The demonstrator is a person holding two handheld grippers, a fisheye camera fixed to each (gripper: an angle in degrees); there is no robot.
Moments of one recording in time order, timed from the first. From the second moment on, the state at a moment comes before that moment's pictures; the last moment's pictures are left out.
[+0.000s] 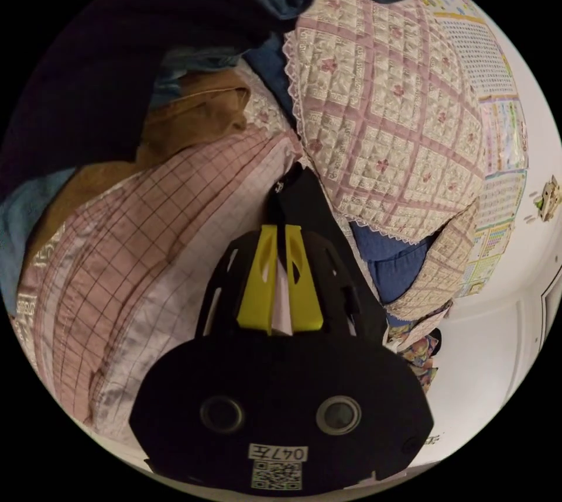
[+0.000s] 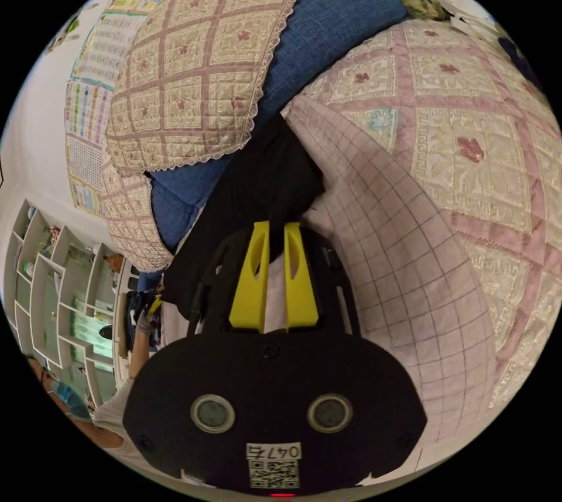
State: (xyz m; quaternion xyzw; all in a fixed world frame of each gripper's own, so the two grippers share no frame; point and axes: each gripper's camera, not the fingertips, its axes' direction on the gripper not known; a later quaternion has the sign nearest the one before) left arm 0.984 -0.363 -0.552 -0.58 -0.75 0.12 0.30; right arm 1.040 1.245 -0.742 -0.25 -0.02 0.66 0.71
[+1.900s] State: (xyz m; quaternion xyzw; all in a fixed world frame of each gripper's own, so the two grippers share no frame) left arm 0.437 0.521 -0.151 -0.90 -0.41 0.09 0.08; right arm 0.659 0.595 -0.775 -0.35 -0.13 0.32 0.87
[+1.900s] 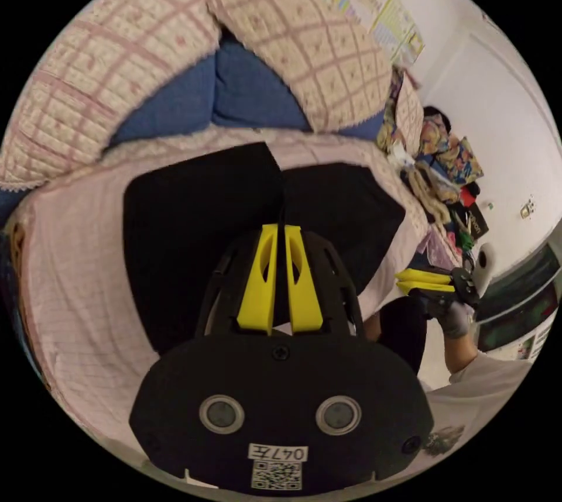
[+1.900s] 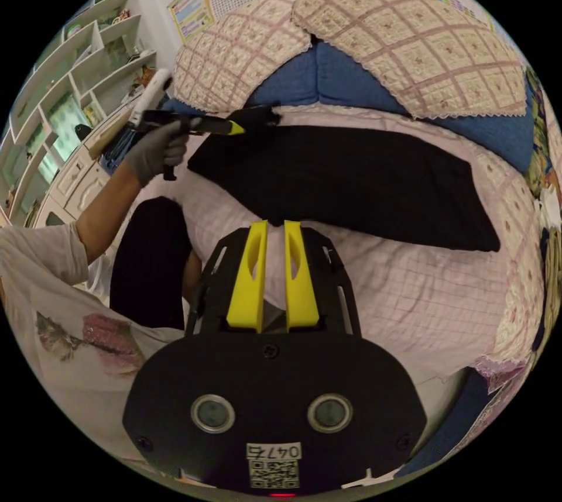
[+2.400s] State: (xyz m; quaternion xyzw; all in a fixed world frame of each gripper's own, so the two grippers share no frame) left arm 0.369 0.790 -0.011 -0.93 -0.35 0.09 0.07; right arm 0.472 0.478 -0.692 -0.44 -0.19 0.24 0.84
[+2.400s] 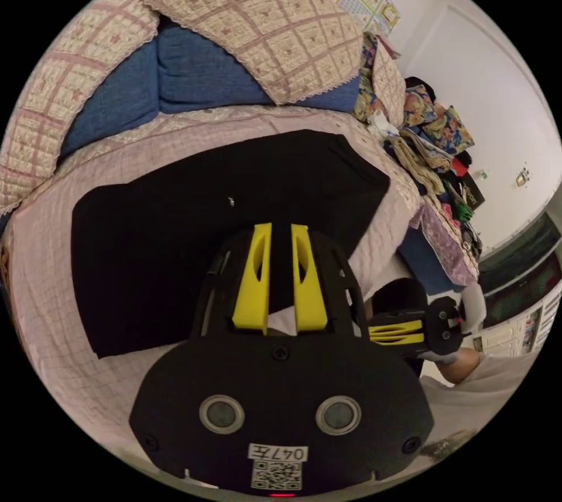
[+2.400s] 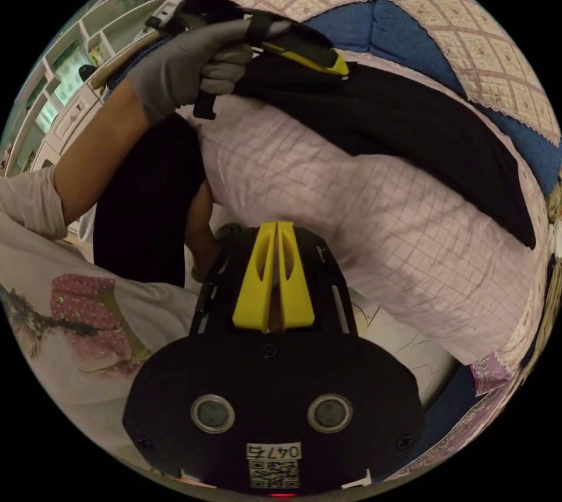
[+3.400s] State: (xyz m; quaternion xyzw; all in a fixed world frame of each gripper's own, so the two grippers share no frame) left arm 0.461 0.875 -0.050 -0.80 -0.53 -0.03 -0.29; right arm 0.107 0.434 -0.398 -0.71 -0.25 0.10 0.66
